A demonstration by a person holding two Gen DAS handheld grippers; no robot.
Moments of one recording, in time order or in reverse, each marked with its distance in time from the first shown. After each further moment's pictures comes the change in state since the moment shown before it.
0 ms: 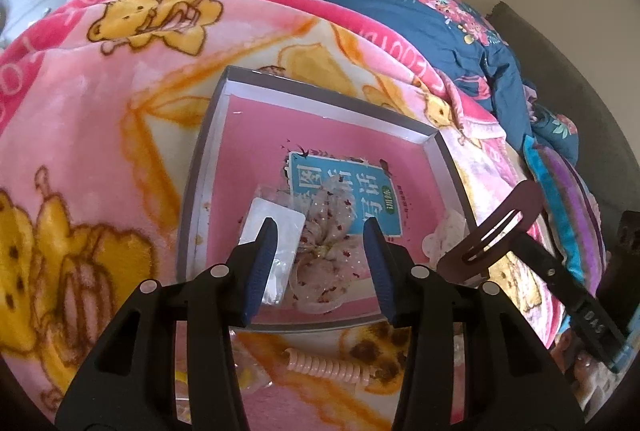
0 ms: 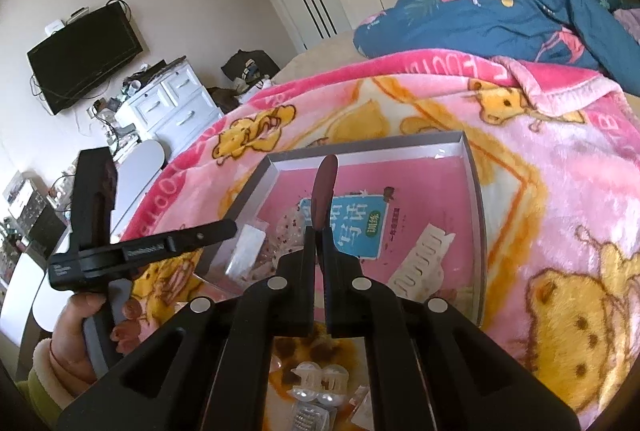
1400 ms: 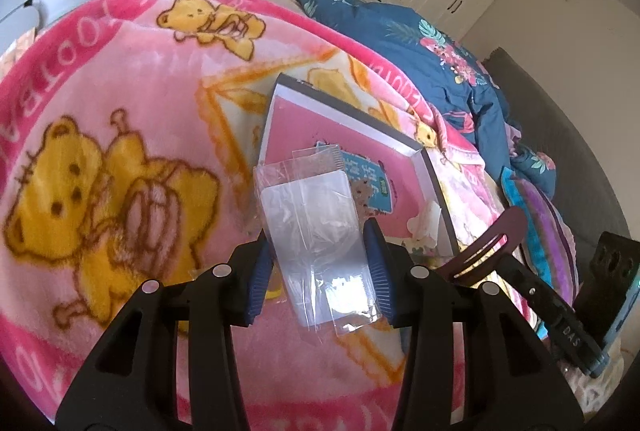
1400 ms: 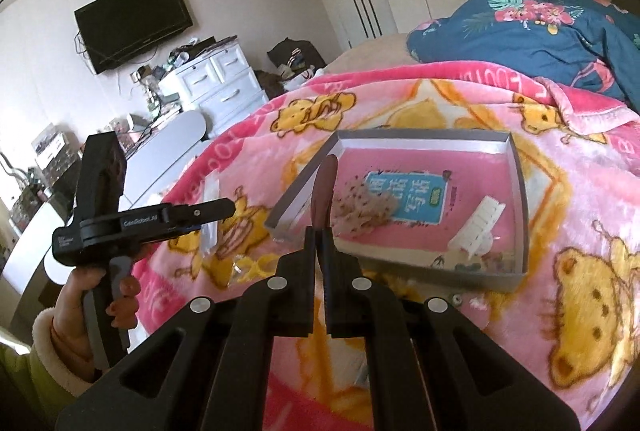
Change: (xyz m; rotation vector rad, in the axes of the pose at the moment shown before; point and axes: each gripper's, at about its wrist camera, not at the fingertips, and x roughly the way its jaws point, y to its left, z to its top) left arm -0.087 0.033 -0.053 -0.107 -0.117 -0.051; right arm -0.044 0.064 -0.035 -0.141 0.003 0.095
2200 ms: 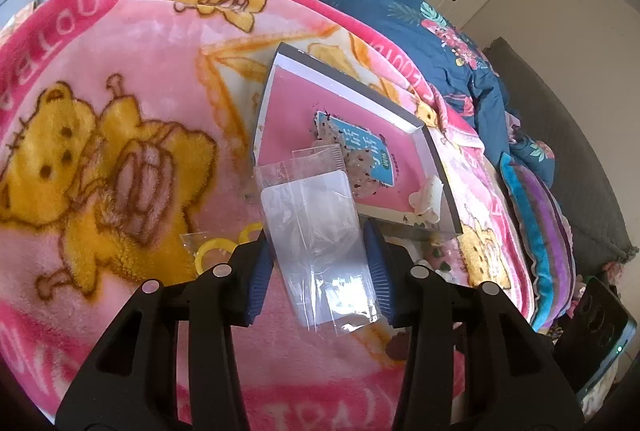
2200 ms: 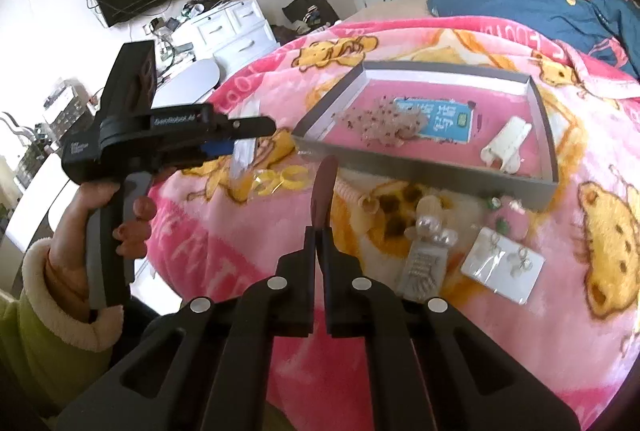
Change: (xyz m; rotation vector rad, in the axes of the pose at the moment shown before) left arm 0.008 0.007 -0.023 -0.019 0.055 -0.017; right arm 0.002 0.030 -0.064 -0.051 0.152 0.026
